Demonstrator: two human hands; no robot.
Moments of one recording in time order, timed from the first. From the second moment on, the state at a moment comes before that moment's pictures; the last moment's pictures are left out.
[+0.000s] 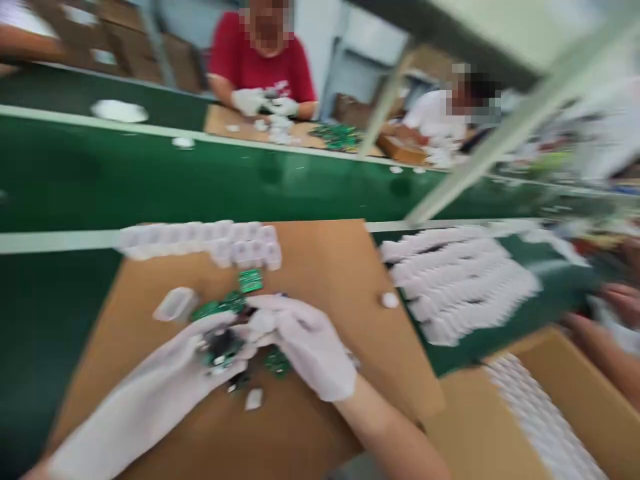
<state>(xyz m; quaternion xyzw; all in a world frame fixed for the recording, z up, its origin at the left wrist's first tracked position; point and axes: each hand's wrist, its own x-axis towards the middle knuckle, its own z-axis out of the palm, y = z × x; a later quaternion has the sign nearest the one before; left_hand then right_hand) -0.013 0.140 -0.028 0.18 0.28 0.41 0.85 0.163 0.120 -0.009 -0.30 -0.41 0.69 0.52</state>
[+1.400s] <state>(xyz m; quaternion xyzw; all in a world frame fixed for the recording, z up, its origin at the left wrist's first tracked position) -0.036 0.103 -0.007 0.38 0.27 0.45 0.76 0.147 0.102 0.005 -0.36 -0.57 0.53 0.52</state>
